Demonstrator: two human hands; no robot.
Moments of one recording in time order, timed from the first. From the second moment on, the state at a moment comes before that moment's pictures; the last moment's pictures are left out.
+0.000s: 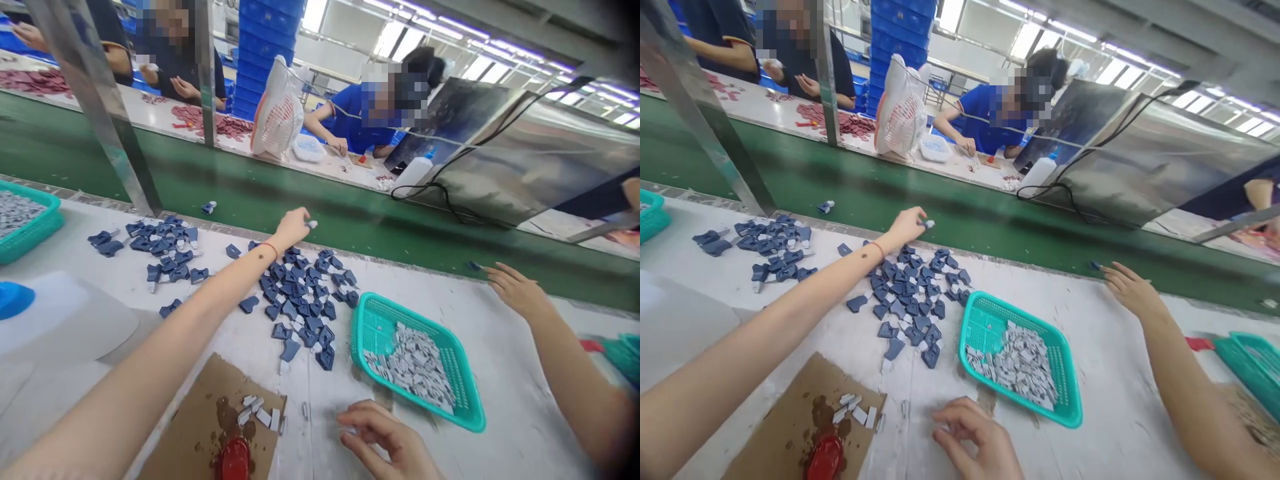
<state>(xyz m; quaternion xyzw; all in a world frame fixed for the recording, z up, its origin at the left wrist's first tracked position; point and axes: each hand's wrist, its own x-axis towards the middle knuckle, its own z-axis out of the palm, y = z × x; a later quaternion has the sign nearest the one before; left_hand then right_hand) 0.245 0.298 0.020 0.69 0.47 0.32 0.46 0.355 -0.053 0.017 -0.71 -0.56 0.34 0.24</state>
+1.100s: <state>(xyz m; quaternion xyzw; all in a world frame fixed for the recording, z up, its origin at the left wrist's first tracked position) 0.025 0.013 0.016 0.27 0.46 0.29 0.80 0.301 -0.080 -0.023 -0.85 -0.46 0.07 0.27</state>
